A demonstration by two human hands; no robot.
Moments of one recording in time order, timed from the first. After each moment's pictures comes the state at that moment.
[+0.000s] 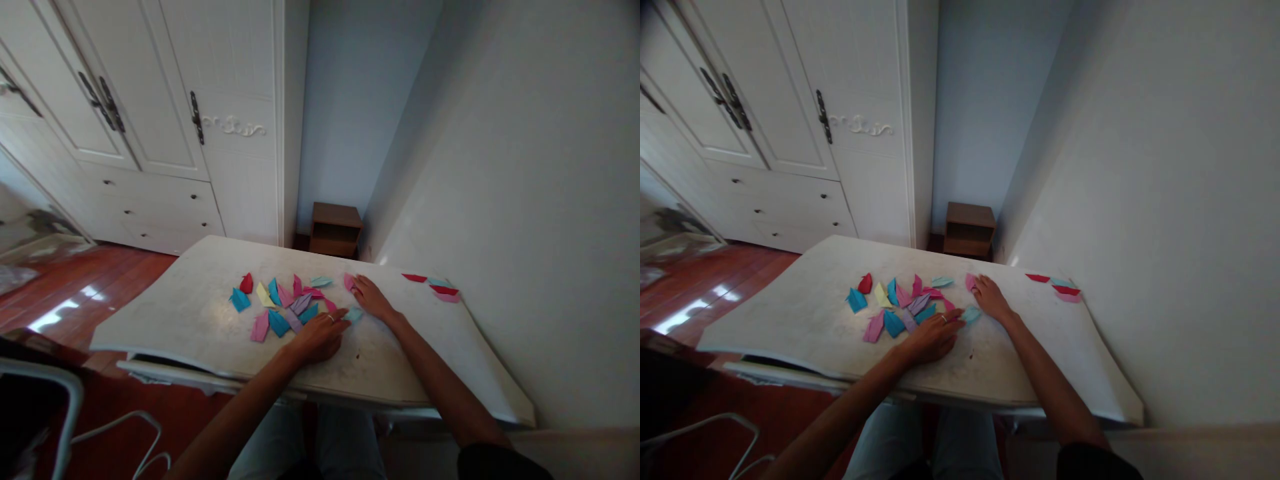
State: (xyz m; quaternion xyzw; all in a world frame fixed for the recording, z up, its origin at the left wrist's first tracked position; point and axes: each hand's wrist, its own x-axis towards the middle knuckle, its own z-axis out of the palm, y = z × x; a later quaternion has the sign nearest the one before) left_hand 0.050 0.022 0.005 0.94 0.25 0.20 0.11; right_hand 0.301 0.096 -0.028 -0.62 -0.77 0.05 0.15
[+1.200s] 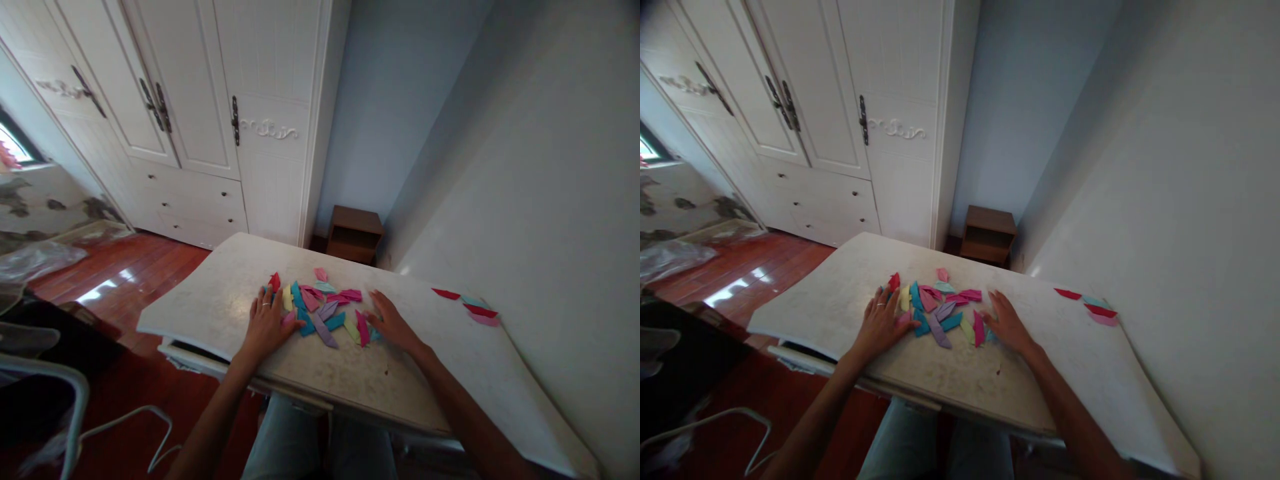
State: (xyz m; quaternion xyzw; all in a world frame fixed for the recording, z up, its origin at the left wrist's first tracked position) left_hand -0.095 0.049 -0.026 0.76 0.61 0.25 0.01; right_hand 0.268 0.063 -0.037 -0.59 -0.77 0.12 0.21
